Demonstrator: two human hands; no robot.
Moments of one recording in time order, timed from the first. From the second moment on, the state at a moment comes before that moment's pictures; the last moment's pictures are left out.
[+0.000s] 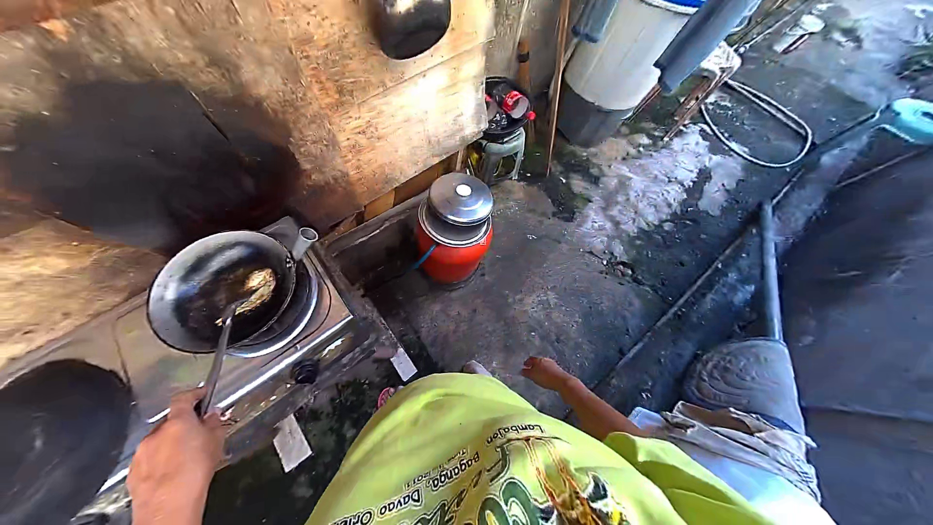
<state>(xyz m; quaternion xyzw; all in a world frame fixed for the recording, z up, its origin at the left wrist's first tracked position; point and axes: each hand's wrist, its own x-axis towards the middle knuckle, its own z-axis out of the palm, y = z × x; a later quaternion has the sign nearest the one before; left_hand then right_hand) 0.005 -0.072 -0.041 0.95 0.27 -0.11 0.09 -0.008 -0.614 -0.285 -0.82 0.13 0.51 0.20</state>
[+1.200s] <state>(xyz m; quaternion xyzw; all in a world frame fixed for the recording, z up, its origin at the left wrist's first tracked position) 0.019 -0.006 -0.014 0.91 0.38 -0.17 0.03 -0.037 -0.675 -0.412 -0.85 0.10 0.47 0.22</state>
